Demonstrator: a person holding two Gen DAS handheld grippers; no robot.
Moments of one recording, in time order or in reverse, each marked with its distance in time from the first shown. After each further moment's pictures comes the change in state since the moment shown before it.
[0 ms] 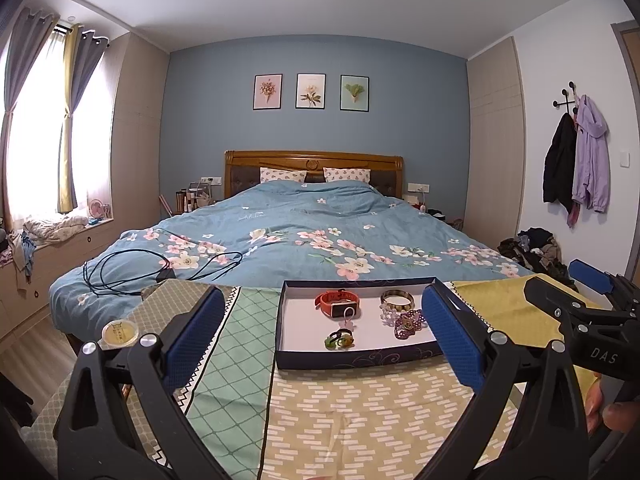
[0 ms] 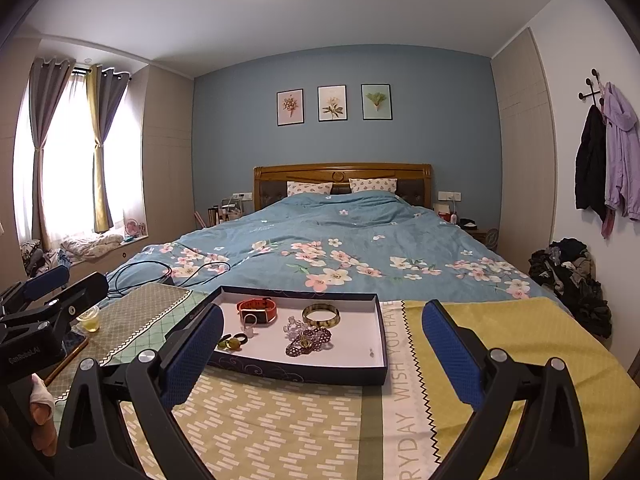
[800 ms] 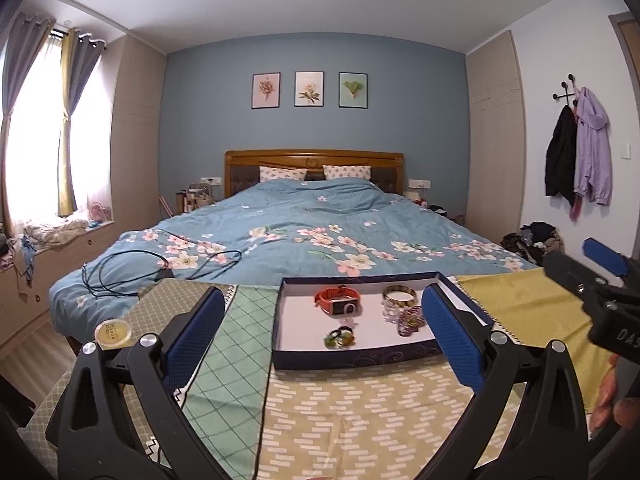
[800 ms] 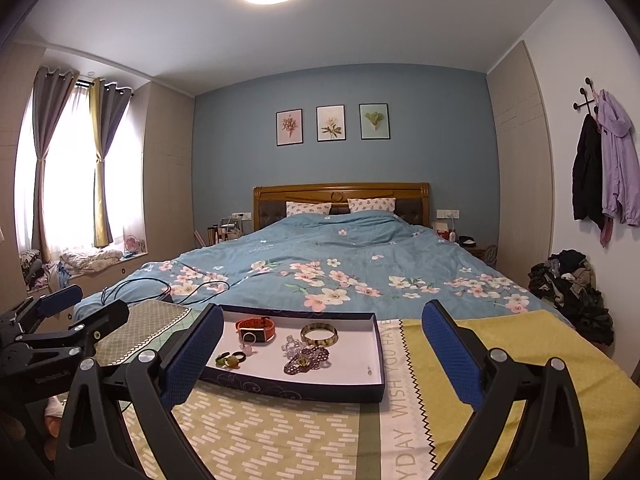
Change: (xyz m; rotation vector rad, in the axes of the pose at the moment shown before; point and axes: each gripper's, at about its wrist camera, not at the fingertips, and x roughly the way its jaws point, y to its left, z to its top) left arm 0.020 -0.008 -0.013 0.030 0.005 0.015; right arm -0.003 -0.005 0.000 0.005 -0.083 0.000
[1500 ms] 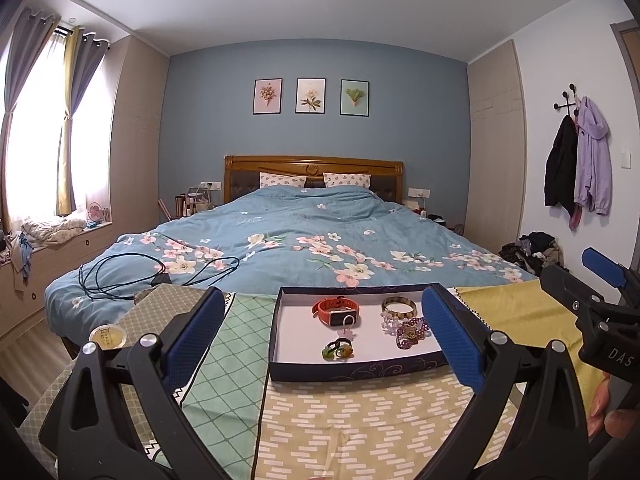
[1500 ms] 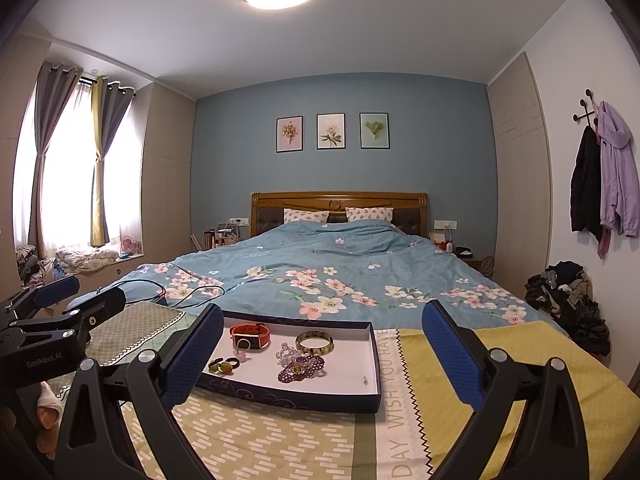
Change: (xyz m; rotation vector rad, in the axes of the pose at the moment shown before) left arm 0.006 0.004 0.004 -0.026 -0.033 -0.011; right arm 0.006 0.004 -0.001 -0.028 -0.031 -0.013
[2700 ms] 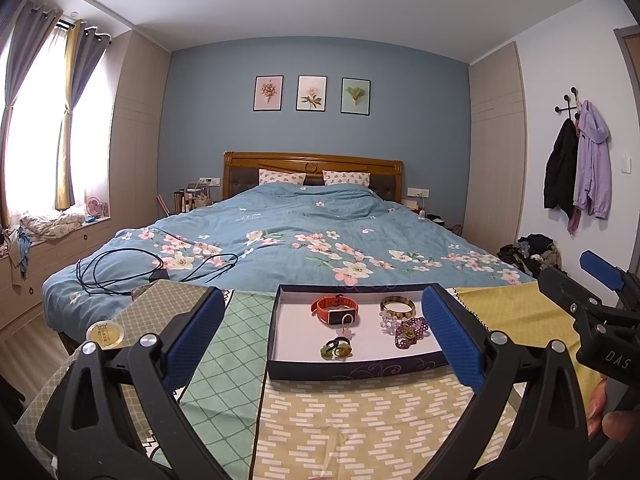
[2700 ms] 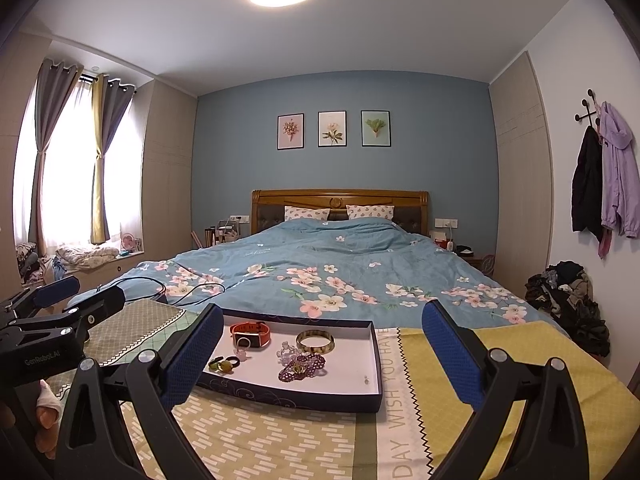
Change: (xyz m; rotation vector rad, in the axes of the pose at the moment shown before) left arm -0.001 0.002 0.002 -0.018 0.010 -0.007; right arm 0.000 0.001 0.002 -0.004 0.012 0.000
